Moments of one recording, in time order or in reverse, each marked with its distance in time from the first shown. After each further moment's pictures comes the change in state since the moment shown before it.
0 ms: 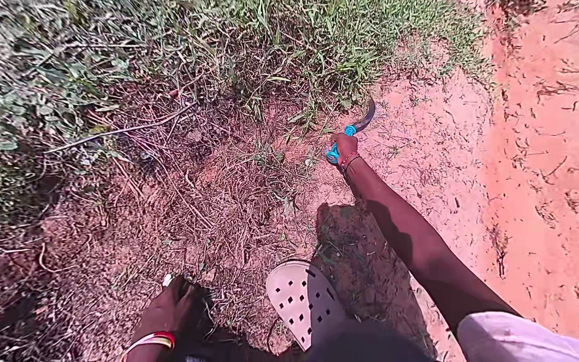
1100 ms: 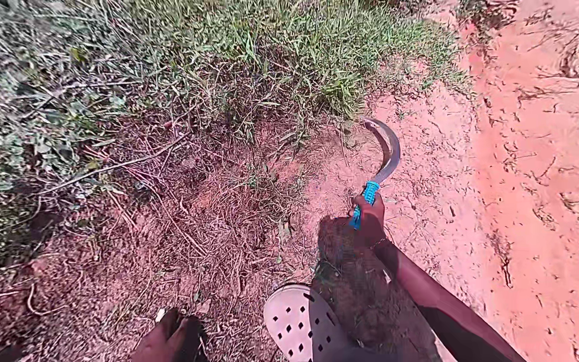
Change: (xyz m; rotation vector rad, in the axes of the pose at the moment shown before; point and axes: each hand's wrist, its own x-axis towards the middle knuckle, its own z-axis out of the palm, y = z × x) left_hand -0.003 0.001 -0.008 -0.043 -0.055 0.019; right_hand -0.097 0.075 -0.101 0.159 0.066 -0.134
